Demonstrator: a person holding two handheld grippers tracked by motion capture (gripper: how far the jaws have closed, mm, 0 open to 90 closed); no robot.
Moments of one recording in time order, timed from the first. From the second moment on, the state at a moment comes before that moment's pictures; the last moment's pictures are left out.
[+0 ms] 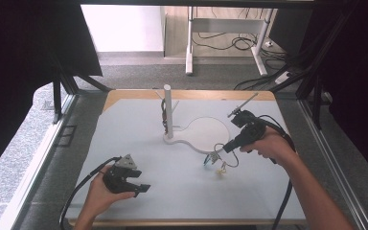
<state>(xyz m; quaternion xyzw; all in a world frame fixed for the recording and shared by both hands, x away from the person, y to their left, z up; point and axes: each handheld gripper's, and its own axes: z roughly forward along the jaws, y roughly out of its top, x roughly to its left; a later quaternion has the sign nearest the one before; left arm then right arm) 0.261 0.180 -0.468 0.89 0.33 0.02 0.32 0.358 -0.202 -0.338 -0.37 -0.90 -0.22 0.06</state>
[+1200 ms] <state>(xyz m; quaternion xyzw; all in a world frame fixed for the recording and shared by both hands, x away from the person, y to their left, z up) 0.261 0.181 -0.467 0.89 0.32 0.02 0.33 0.401 -0.186 -0.306 -0.38 -0.89 -0.23 0.06</state>
